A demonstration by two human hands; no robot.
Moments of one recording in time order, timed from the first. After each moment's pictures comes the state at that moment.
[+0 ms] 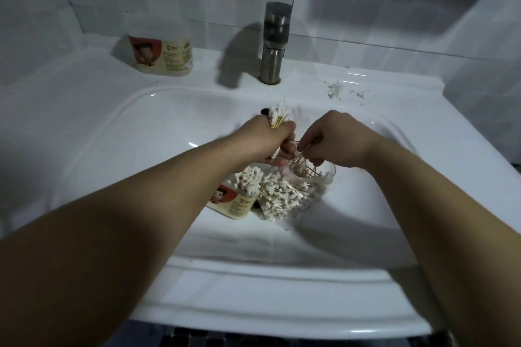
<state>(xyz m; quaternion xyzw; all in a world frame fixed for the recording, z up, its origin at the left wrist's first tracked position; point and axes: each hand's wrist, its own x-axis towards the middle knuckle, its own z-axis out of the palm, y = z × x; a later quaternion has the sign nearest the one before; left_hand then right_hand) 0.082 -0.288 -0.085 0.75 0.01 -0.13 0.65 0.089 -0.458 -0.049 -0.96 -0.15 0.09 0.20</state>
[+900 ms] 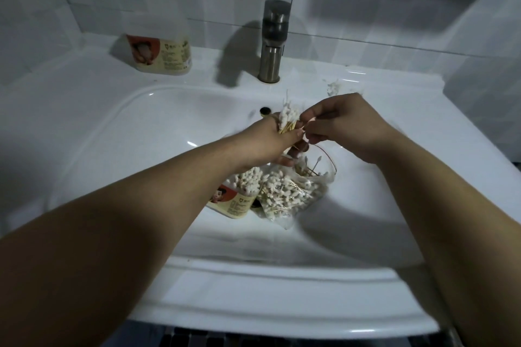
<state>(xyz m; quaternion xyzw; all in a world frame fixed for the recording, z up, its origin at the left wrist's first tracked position) 0.083 -0.293 -0.091 0.75 -0.09 -0.14 0.64 0.095 -0.467 -0.049 -0.86 -0.09 0.05 0.51</state>
